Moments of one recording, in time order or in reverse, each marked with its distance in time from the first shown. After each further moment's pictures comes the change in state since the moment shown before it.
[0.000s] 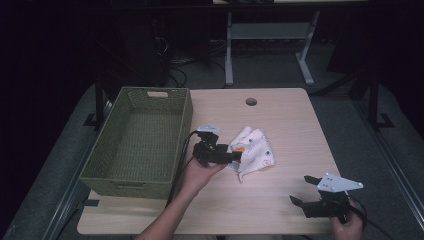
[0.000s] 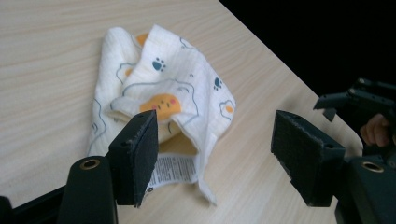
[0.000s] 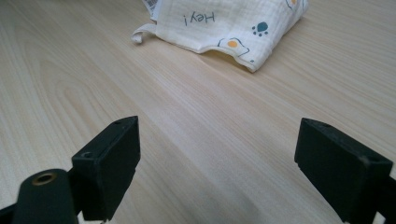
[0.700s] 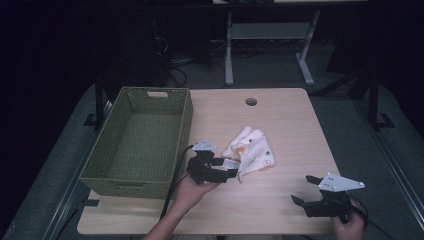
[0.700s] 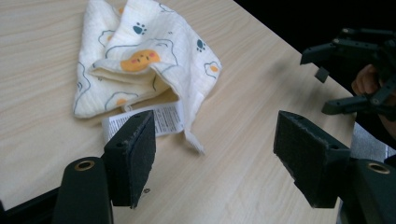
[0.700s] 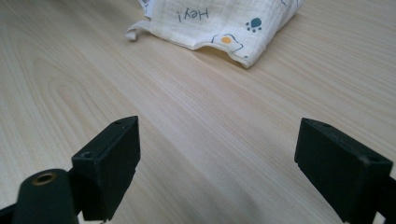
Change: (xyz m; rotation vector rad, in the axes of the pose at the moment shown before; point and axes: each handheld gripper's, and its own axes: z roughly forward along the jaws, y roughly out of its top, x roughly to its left) left arm -0.015 -0.038 -0.019 0.012 -0.013 0.089; right arm -0.004 -0.002 -0.001 0.003 -0.009 0.001
